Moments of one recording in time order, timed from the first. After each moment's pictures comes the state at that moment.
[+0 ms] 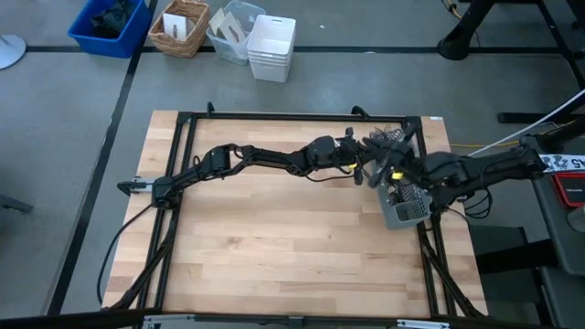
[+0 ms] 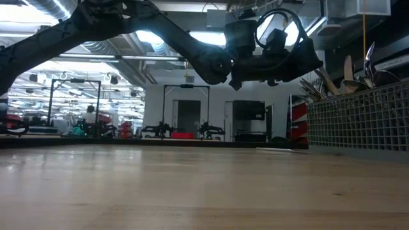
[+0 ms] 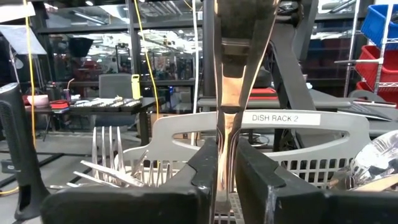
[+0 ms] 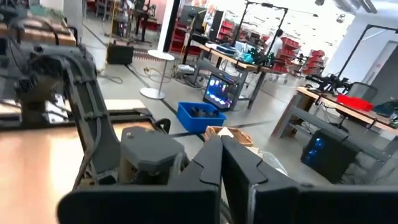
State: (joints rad) left arm 0.18 2.51 1.93 0.75 0.03 0.02; right arm 0.25 0.84 0.85 -0.06 0.88 -0.22
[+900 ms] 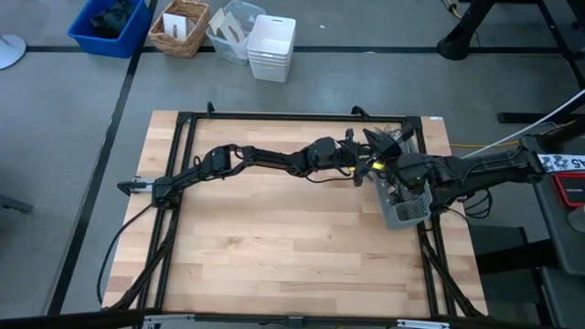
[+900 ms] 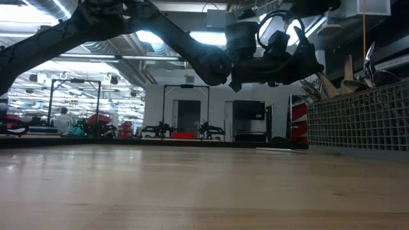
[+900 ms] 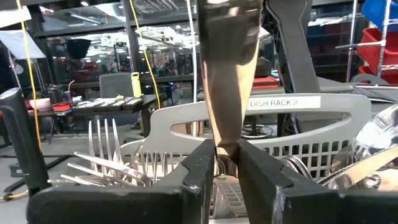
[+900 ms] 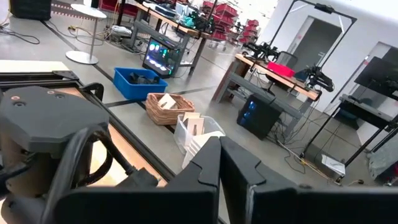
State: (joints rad) left arm 0.18 2.52 1.93 0.73 0.03 0.08; right arm 0.16 0.95 0.85 -0.14 1.09 -0.14
